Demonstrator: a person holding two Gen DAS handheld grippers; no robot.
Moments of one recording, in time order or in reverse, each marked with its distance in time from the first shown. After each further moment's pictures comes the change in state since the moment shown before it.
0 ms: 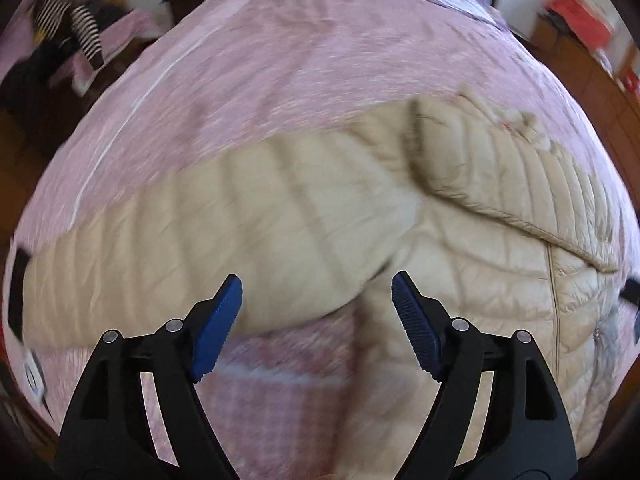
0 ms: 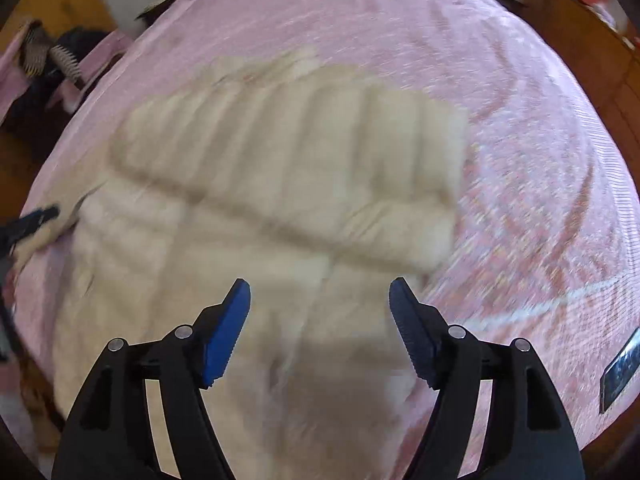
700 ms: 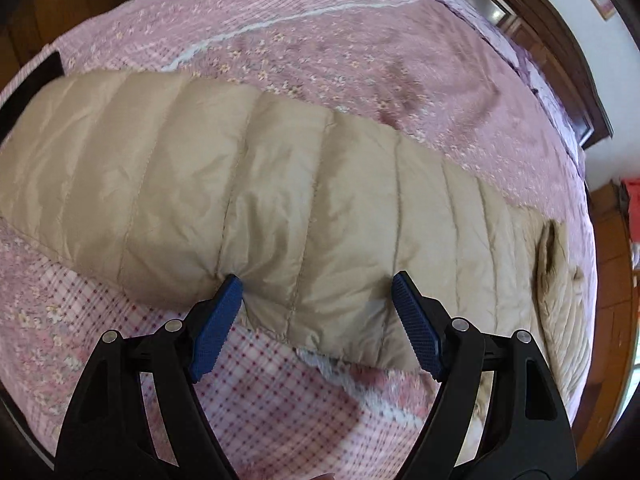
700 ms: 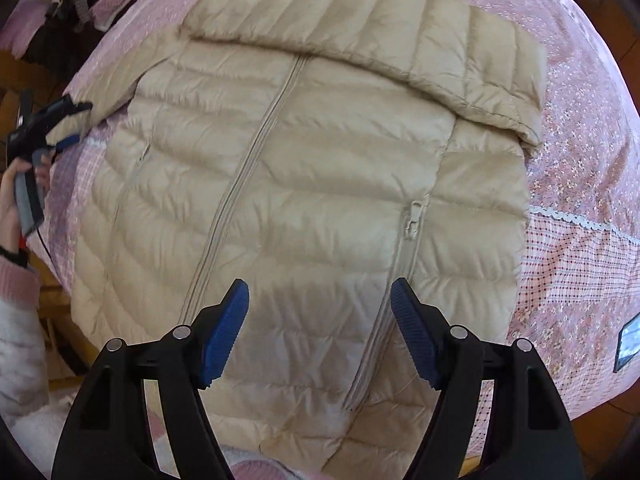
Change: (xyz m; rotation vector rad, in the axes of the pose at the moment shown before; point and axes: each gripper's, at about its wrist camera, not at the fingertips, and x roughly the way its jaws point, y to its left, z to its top) left arm 0.064 0.147 -0.028 -0.575 0.033 -0.048; right arm 0.004 0.085 -0.063 -0.106 0.248 0.047
